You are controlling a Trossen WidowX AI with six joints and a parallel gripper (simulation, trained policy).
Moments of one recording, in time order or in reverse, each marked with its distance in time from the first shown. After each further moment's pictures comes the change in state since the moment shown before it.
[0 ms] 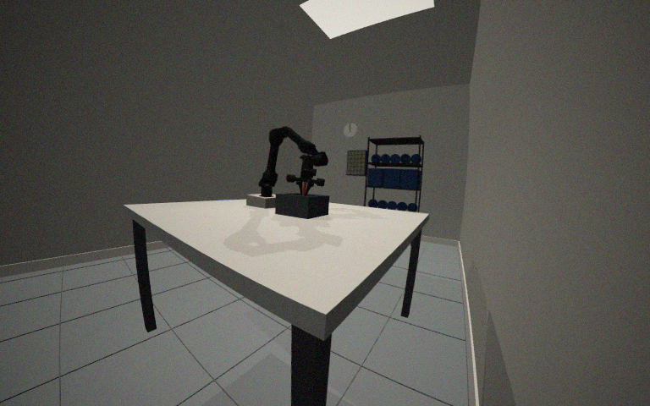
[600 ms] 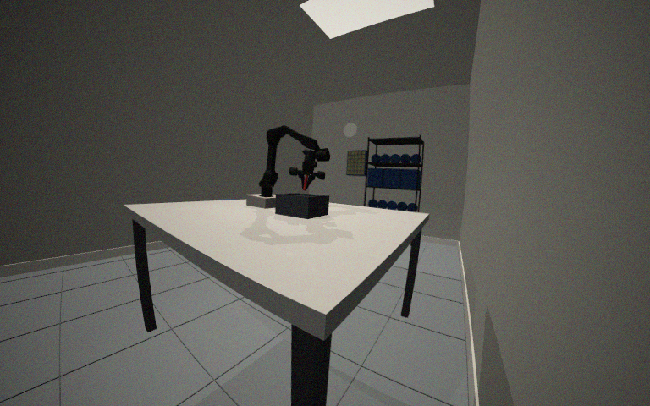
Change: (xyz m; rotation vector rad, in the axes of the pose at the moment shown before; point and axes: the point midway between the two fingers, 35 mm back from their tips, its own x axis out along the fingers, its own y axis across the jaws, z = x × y) arm -0.049 0.000 -0.045 0.084 -0.058 -0.035
